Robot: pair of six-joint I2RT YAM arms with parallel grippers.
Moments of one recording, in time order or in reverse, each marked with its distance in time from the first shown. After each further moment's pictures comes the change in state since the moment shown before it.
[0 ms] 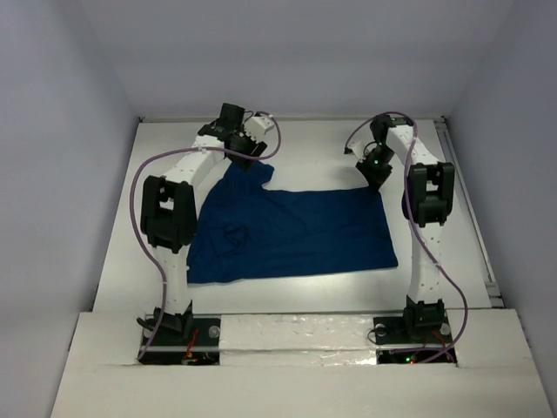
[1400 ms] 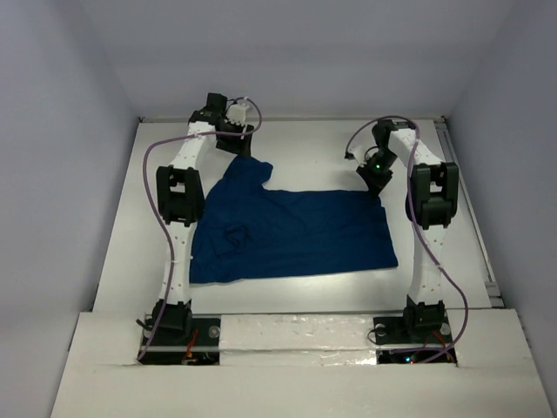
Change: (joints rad) left arm 0.156 0.469 0.592 -0.212 0.215 -0.258; right arm -0.005 -0.053 -0.114 0.037 -0.051 -0.021
